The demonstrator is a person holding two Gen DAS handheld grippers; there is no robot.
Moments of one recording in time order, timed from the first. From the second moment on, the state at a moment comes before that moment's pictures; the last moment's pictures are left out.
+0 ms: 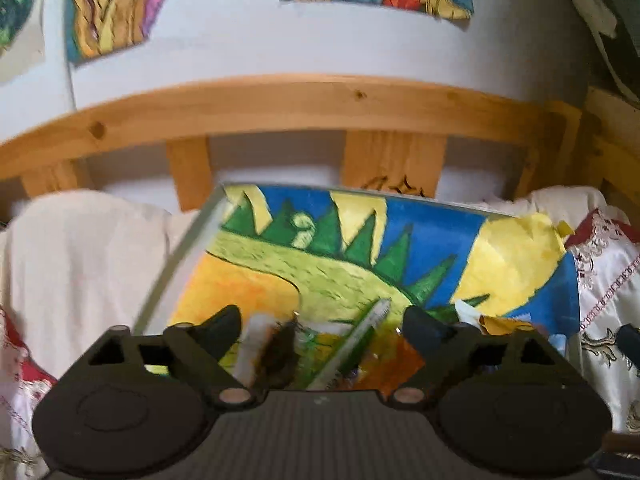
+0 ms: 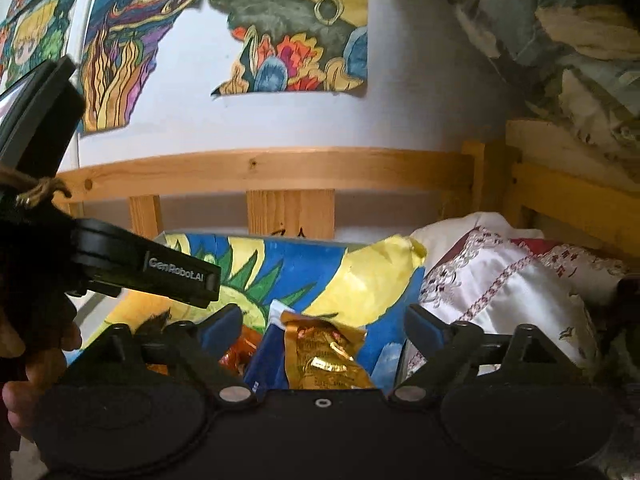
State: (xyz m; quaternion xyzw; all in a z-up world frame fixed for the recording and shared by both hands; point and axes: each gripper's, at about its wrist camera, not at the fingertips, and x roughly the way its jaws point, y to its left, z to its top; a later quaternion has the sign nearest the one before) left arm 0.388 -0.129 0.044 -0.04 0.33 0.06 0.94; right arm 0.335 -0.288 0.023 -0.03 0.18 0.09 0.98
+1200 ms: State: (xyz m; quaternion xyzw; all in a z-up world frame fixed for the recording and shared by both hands) left arm 0.303 -0.084 0.066 -0.06 0.30 0.12 0.94; right arm 0.292 -0.290 0.057 -0.01 0.13 0.09 0.99
